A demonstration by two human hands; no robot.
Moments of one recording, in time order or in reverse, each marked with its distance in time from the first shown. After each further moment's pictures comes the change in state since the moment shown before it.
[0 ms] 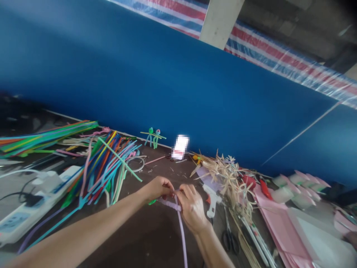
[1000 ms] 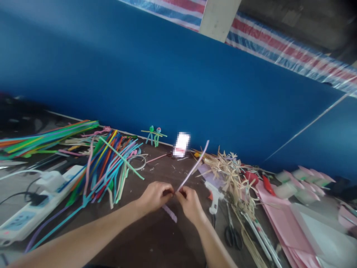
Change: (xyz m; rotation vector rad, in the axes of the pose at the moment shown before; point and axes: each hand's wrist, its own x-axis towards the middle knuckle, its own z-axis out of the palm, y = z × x) left_hand -0.028 -0.005 0.005 0.752 0.181 0.394; right_hand 0.001 0.003 0.029 0.632 -0.066 0.511
